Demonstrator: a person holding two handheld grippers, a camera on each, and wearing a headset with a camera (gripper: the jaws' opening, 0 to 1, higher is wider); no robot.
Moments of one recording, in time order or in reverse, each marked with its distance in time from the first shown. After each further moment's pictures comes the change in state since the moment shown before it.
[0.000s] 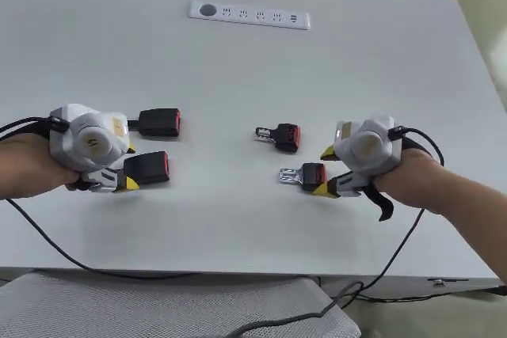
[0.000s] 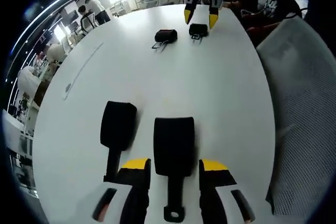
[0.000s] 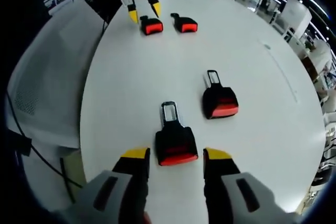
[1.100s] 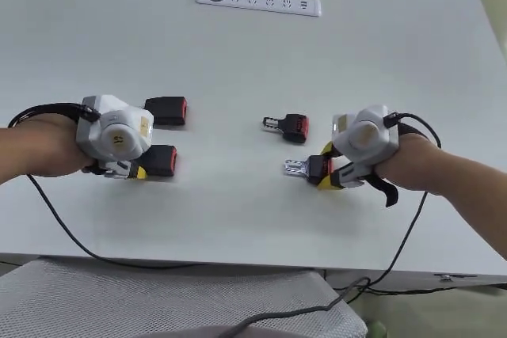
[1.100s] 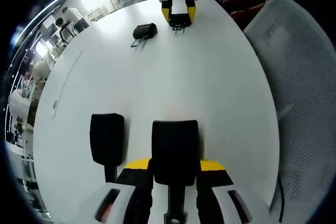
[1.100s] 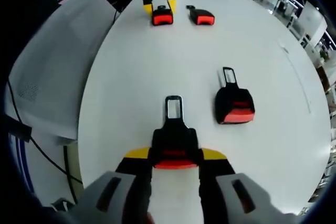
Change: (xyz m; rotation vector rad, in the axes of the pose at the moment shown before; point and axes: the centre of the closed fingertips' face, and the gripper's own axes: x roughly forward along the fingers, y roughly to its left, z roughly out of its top) left arm 0.013 -0.005 0.007 0.134 0.032 -0.068; right arm 0.018 0.007 0.002 -0.091 0.037 0.093
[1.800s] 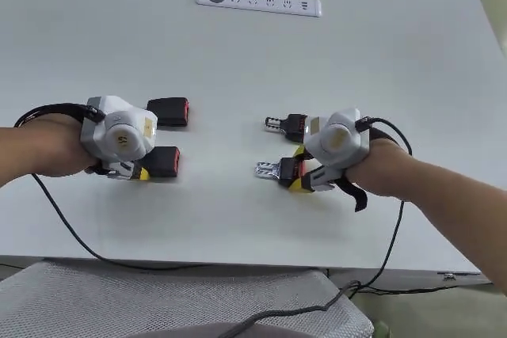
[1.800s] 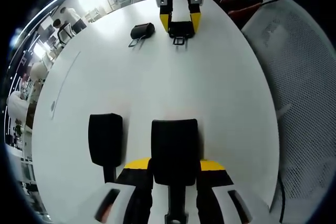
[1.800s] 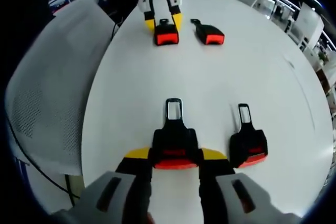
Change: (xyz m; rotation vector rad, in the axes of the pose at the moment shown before) left arm 0.002 0.001 -0.001 0.010 -0.005 -0.016; right arm 0.024 0.014 0.064 0.012 -0.097 0.003
